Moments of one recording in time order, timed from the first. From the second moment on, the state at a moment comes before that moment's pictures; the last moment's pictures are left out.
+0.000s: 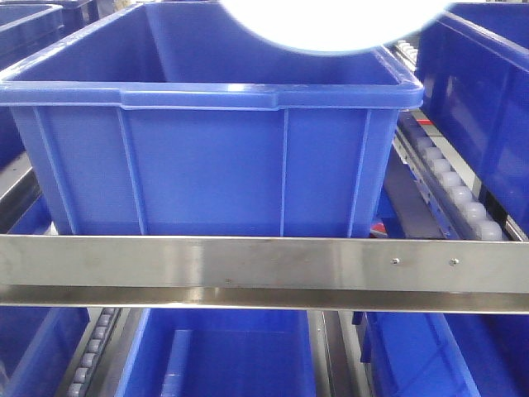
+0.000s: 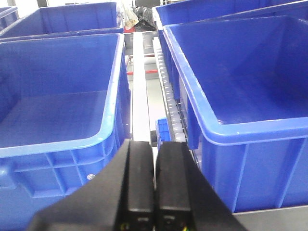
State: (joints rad) left arm -0.11 0.31 -0.20 -0.02 0.00 0.12; right arm 0.37 1.22 -0.80 0.05 -0.36 -0.04
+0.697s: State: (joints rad) left arm -0.11 0.31 -0.20 -0.02 0.00 0.12; right arm 0.44 1.71 -1.19 0.05 -0.38 -0.04
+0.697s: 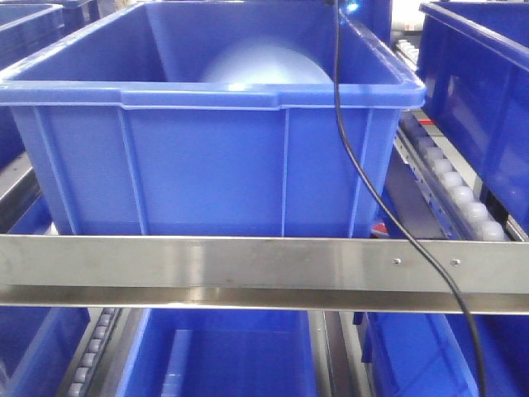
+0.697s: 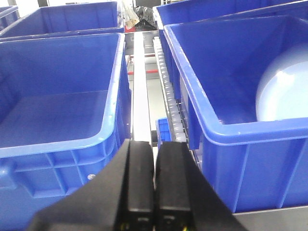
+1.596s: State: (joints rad) left arm -0.11 0.31 -0.20 -0.02 0.00 0.12; right arm 0.23 1.13 -0.66 0.05 -0.41 -0.08
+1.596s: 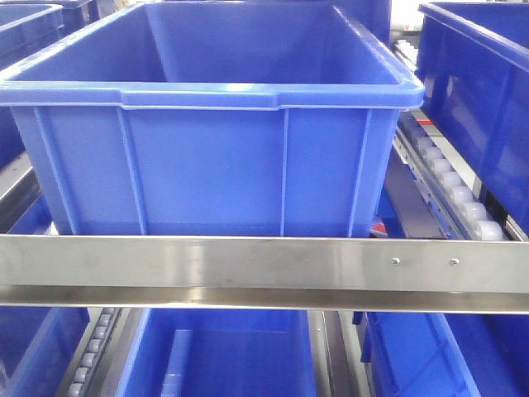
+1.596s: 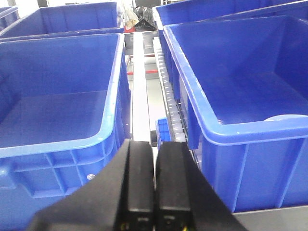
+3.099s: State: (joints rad) left arm -0.11 0.31 -0.20 -0.02 0.00 0.12; right arm 0.00 0.12 -0.37 0.05 0.31 -0.08
